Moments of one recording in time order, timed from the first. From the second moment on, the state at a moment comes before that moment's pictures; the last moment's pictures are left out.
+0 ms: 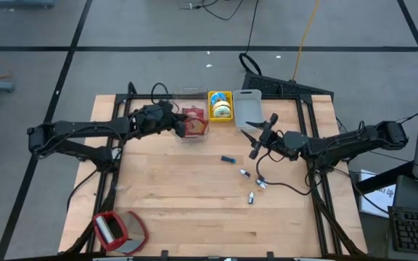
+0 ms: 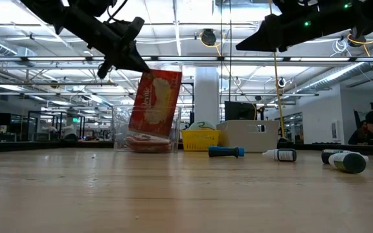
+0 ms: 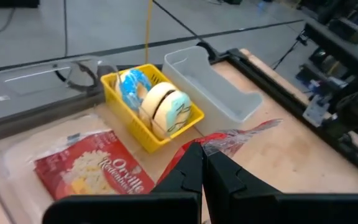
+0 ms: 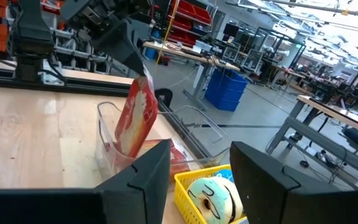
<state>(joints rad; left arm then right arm) 0.30 1.17 0.72 0.06 -0.24 -0.52 0.05 1.06 0.47 0.55 0.60 -0.27</state>
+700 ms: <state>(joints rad) 0.29 1.18 0.72 0.02 -0.44 -0.54 0.05 1.06 0.47 0.54 0.60 -0.27</state>
